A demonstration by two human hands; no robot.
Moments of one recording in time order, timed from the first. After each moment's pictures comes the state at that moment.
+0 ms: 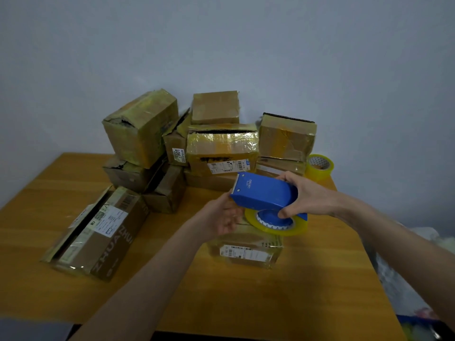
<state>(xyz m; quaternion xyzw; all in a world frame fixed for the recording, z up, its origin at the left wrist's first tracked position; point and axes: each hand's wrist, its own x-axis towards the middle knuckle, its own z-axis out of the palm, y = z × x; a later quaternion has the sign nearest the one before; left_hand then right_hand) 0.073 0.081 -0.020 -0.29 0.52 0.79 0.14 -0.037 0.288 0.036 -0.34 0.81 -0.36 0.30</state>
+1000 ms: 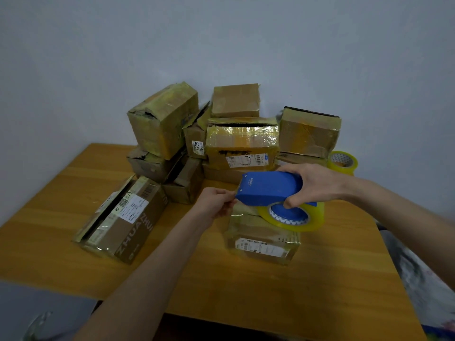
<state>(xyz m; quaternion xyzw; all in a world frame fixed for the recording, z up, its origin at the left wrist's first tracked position) 0.090 0.054 -0.017 -0.33 0.67 0.67 -0.01 -0.041 0.256 0.056 -0.45 0.84 -0.20 0.23</state>
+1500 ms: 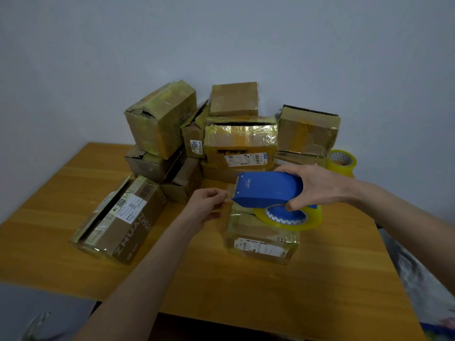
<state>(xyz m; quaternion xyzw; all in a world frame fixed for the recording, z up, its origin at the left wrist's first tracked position) 0.102 0.041 -0.029 -0.30 0.67 0.68 -0.03 -0.036 0.259 0.054 -0.47 0.83 -0.21 0.22</state>
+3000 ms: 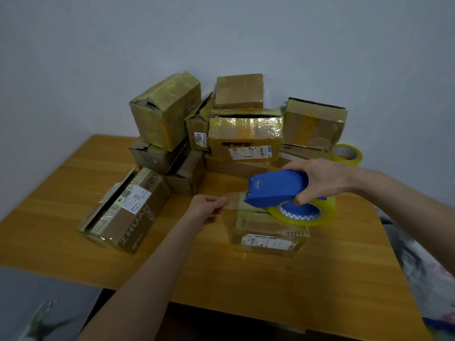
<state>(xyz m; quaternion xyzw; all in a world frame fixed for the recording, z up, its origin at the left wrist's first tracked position) 0.108 0.030 -0.065 -0.39 0.65 0.65 0.00 -0.040 0.256 0.059 -0.46 0.85 -0.09 0.25</state>
